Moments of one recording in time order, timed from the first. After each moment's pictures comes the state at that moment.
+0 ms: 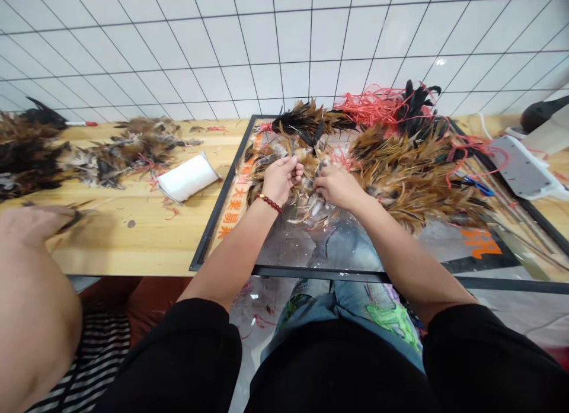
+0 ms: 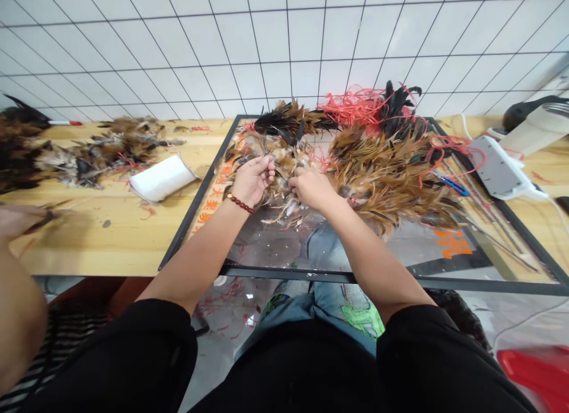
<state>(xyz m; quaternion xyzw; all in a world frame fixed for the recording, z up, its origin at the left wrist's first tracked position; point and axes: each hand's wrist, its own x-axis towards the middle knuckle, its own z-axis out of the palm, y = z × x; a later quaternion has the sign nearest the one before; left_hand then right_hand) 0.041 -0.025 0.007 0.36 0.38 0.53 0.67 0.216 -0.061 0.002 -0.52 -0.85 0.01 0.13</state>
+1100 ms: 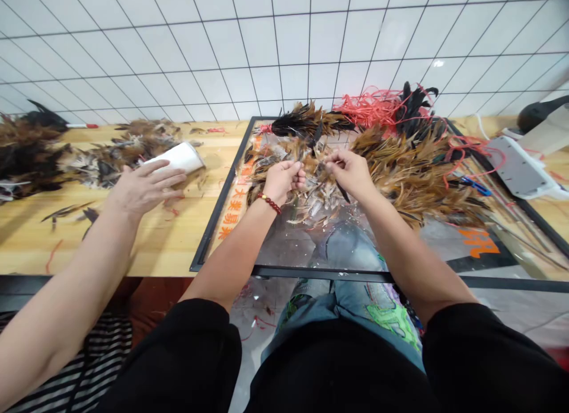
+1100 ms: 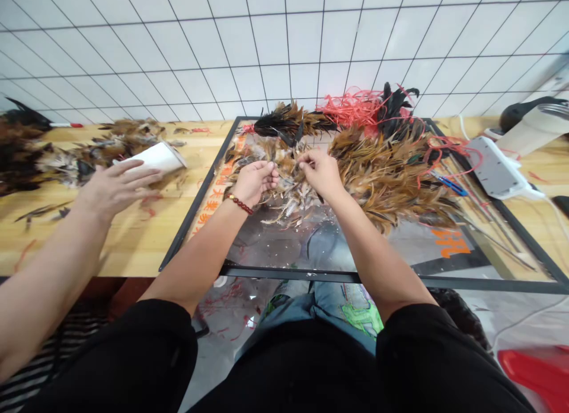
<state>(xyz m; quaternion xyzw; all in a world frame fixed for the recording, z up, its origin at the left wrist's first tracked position) 0.045 -0.035 0.018 0.41 0.44 0.47 0.65 0.227 -0.041 0.000 -0.56 -0.65 0.18 0.48</state>
